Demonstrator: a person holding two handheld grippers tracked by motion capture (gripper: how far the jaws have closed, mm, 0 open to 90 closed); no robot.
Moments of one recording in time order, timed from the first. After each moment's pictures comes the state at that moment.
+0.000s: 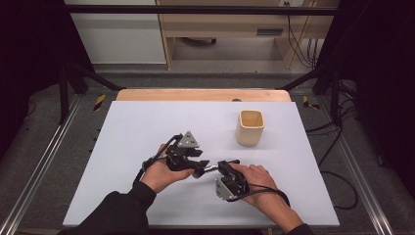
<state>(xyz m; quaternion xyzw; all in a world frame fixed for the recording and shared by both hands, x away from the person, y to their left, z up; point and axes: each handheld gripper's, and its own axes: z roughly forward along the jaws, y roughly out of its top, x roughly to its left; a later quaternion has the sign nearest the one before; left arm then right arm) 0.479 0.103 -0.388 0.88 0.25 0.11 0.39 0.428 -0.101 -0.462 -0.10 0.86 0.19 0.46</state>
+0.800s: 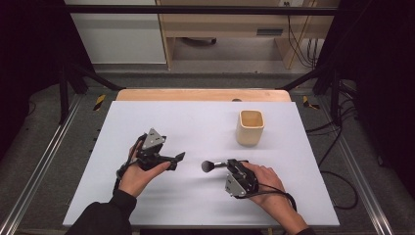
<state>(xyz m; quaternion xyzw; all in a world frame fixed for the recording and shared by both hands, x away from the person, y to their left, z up) 0.481 0.181 -0.408 0.79 0.34 0.21 0.46 0.432 -0.128 -0.468 -0.04 0.85 0.21 0.47</state>
